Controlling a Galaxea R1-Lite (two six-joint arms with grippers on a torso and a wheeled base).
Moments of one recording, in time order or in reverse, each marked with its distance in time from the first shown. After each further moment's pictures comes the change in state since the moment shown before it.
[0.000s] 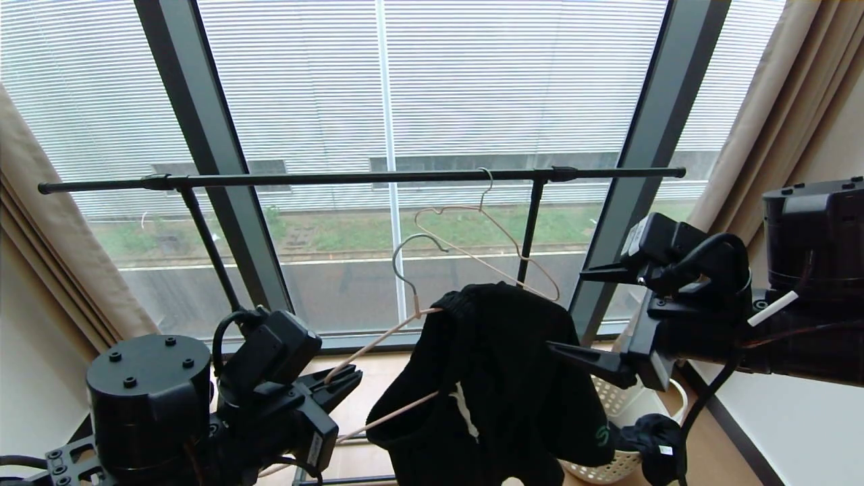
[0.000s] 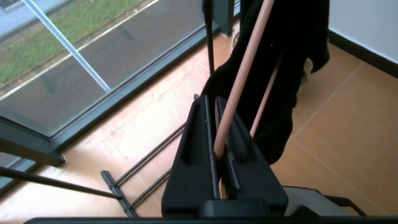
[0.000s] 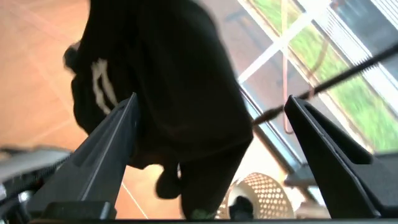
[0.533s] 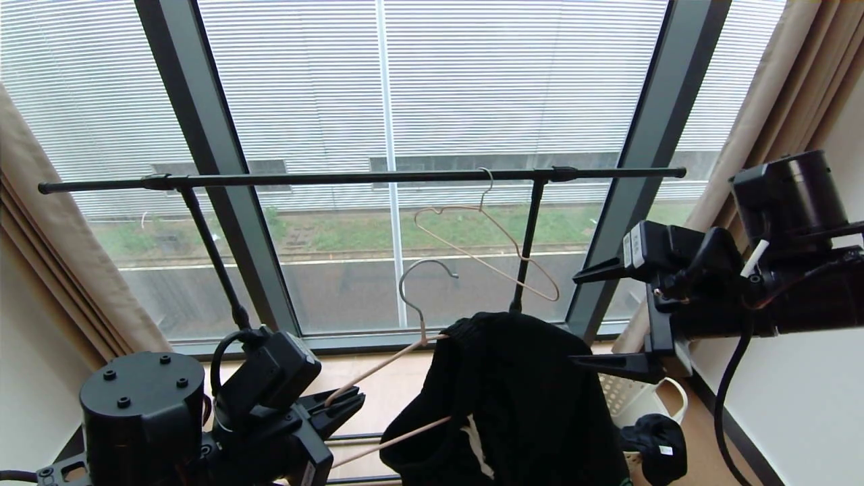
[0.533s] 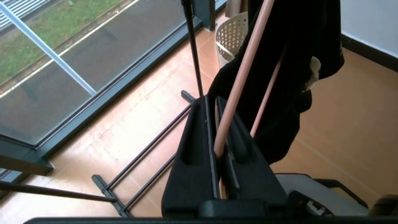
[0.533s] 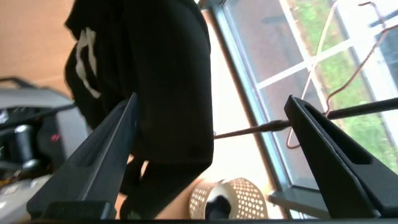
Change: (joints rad) left arm -0.005 -0.006 0.046 -0.009 -0.077 0.012; right arm -0.143 0.101 -0.249 0.384 0.267 -0.349
